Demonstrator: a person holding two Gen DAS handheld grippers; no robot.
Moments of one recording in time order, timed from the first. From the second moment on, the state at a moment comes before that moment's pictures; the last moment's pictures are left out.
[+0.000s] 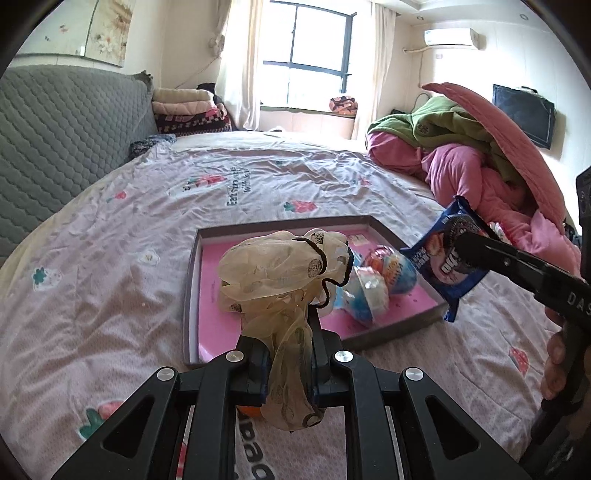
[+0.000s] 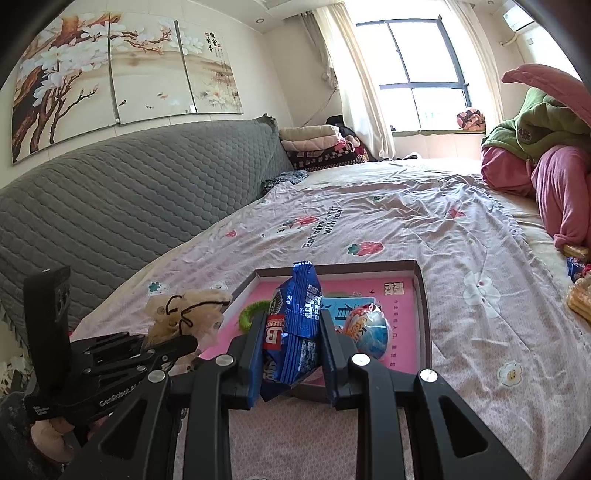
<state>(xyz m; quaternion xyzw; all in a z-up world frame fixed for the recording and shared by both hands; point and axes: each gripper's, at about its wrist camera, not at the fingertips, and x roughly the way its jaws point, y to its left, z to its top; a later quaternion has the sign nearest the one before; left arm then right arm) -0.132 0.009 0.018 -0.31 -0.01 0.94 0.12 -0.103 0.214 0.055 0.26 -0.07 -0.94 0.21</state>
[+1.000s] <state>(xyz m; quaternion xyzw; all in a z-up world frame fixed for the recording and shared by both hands) -0.211 -0.018 -0.014 -0.36 -0.02 0.93 0.09 -0.144 0.258 0.033 0.31 -0.08 -0.94 0.11</state>
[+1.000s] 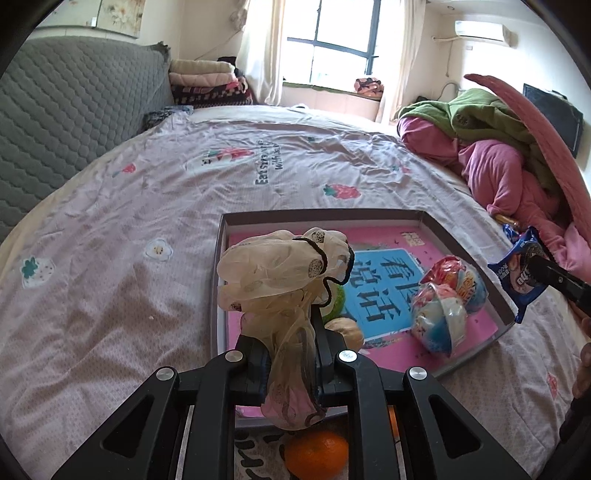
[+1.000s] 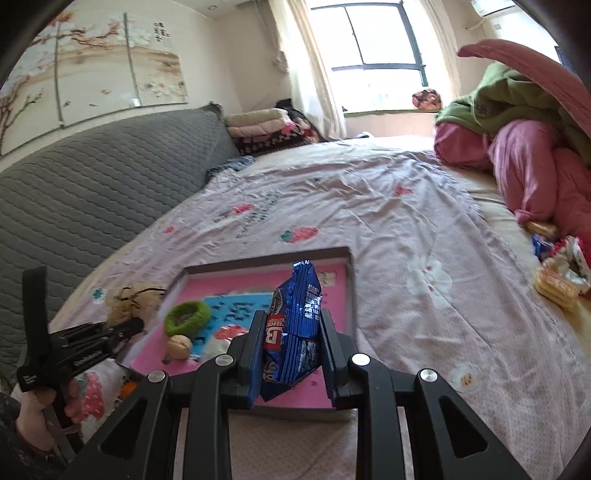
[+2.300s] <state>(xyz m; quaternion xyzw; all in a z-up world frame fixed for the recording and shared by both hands) -0.208 -0.010 -0.047 -0.40 -0.01 0.91 0.08 -0.166 0.254 -0.011 0.36 -0.05 -0.93 0.04</state>
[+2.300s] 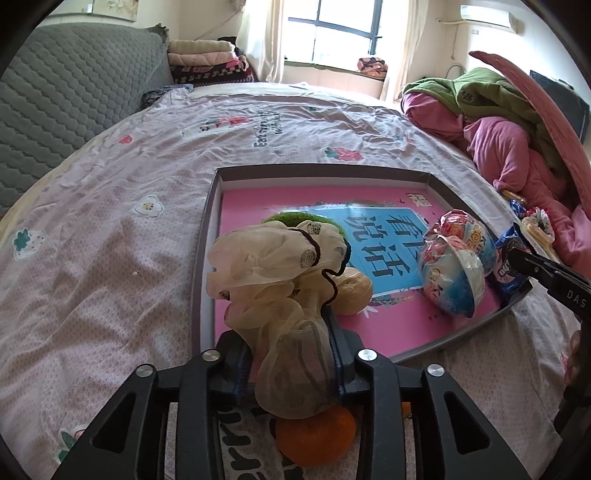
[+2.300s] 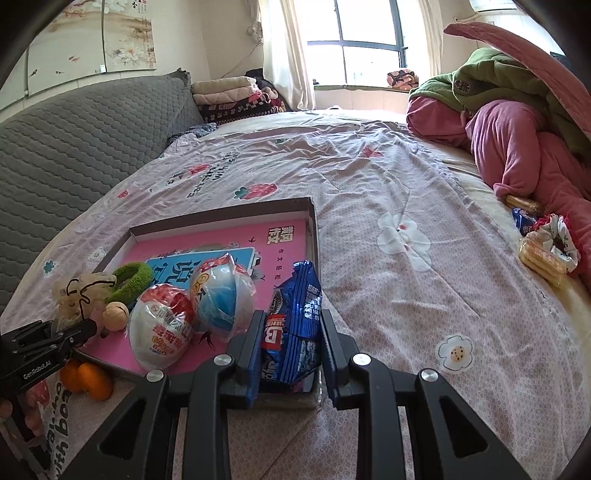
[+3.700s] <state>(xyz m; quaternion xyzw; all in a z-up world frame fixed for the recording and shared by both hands) -0.184 -0.022 -0.019 -0.38 -0.01 0.92 0.07 -0.145 0.255 0.019 0.31 -0.05 -0.95 0.03</state>
